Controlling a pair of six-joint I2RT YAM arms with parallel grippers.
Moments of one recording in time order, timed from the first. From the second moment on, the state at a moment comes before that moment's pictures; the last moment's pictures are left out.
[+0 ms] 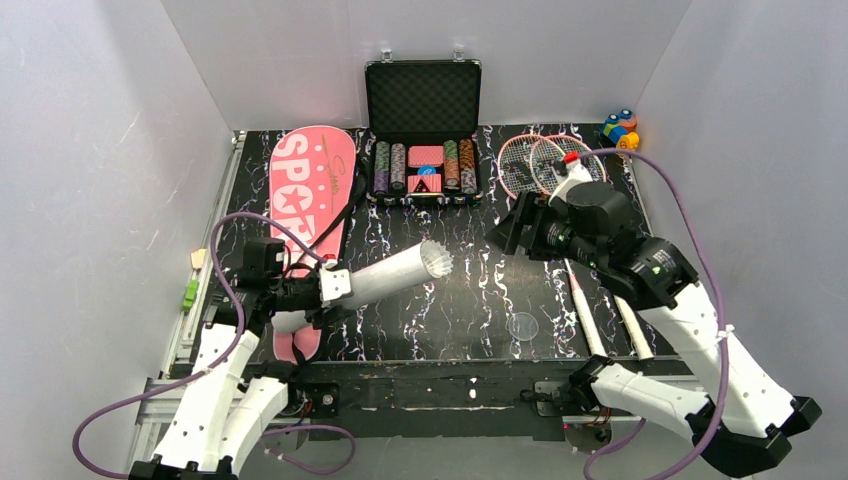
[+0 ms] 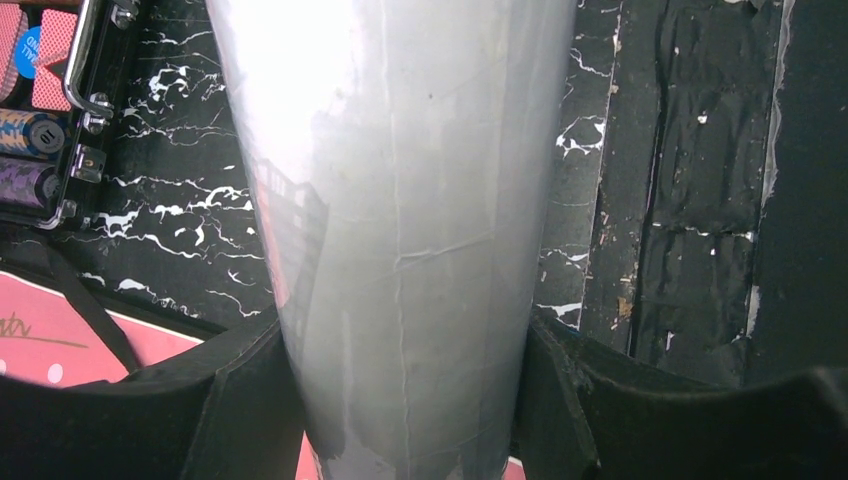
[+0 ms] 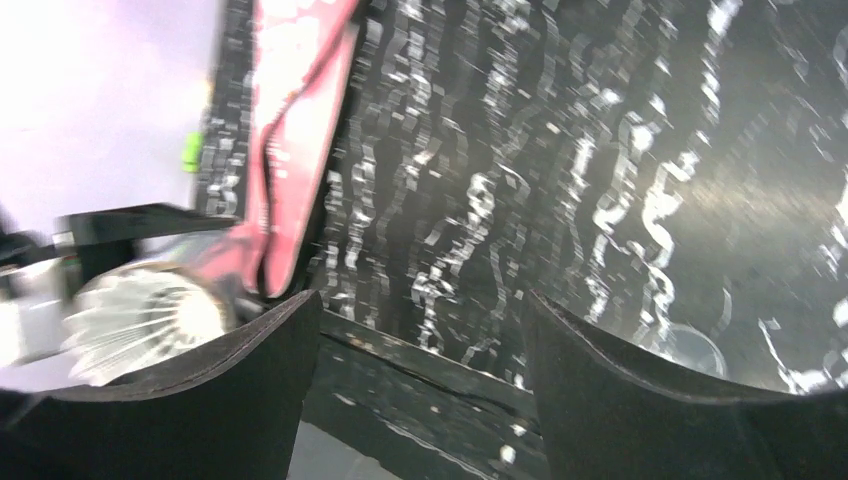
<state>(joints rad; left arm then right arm) -0.17 0.73 0.77 -0.93 0.87 1.03 0.71 0.97 1.32 -0.85 0.00 0.68</state>
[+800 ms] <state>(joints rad) -0.17 0.71 0.74 -0.98 0.83 1.11 0.69 0.82 1.06 -0.64 -0.26 0.77</state>
